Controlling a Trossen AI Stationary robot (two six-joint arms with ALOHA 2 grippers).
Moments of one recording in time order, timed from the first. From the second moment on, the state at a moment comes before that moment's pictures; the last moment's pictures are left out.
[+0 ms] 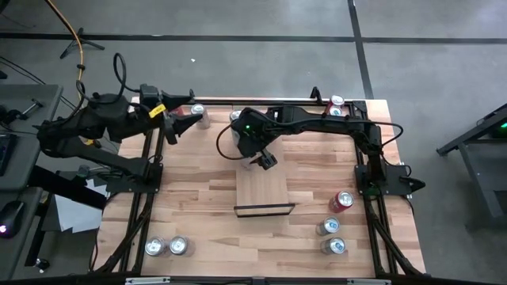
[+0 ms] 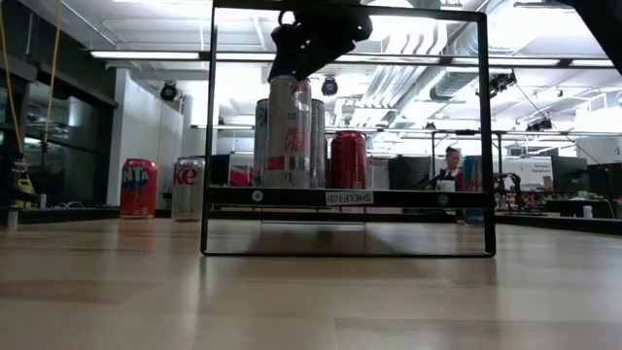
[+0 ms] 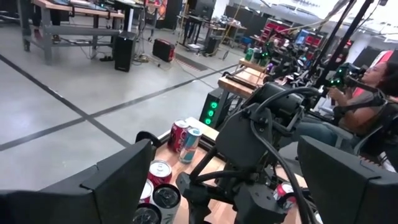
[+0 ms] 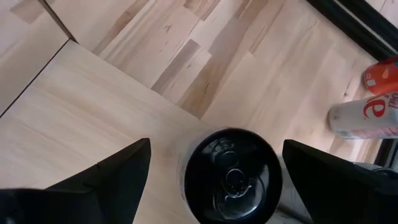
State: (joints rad) left arm -0.07 0.88 1.33 -0.56 -0.54 -0.36; right arm -0.12 2.01 2.01 -1.01 -0.18 -0.74
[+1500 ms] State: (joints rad) left arm -0.07 0.88 1.33 -0.58 -0.54 -0.29; right arm -0.11 2.02 2.01 -1.21 0.01 0.10
